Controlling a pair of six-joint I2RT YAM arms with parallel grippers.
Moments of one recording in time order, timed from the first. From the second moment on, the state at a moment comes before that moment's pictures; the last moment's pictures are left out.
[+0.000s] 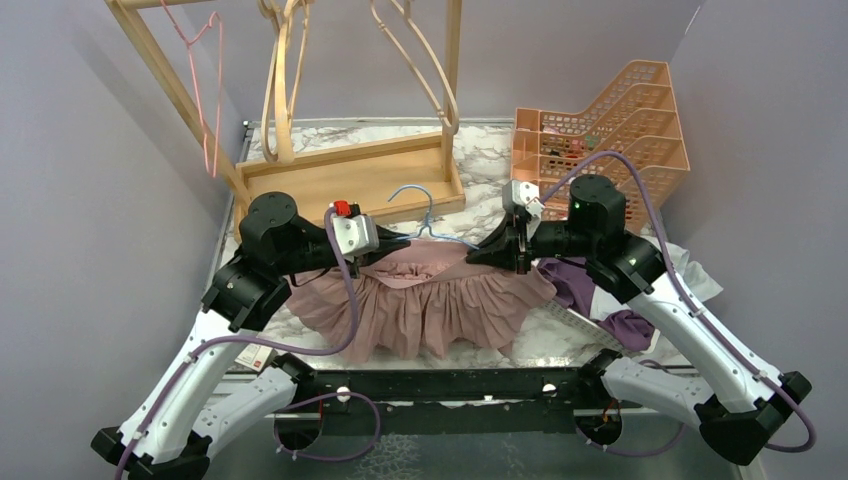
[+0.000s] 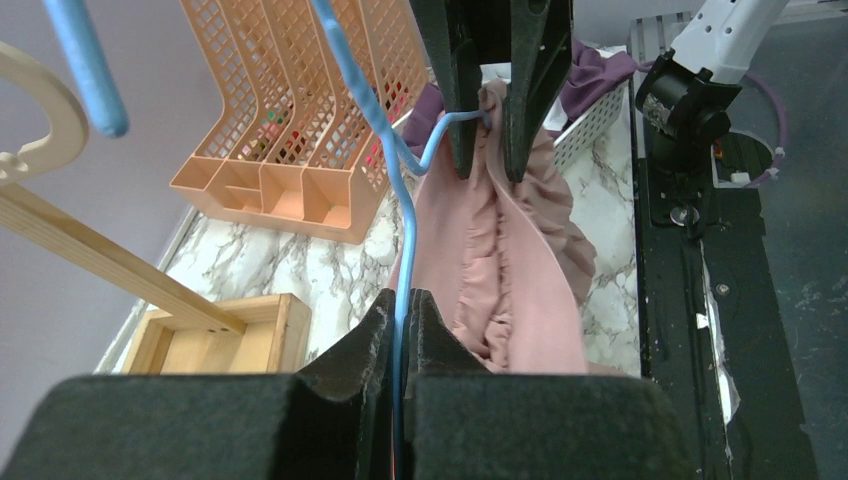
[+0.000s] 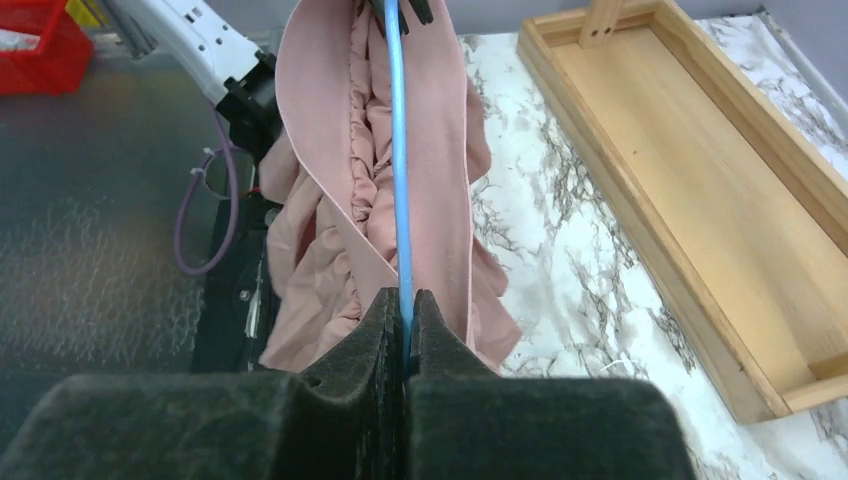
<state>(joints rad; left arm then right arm) -0.56 0.80 1.09 -0.40 0.78 0.38 0.62 0.99 1.08 -0.37 -0.86 -0.23</state>
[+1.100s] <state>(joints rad) -0.55 1.18 1.46 -0.08 0.07 -0.17 0.62 0.92 1.08 -0.36 0.11 0.13</state>
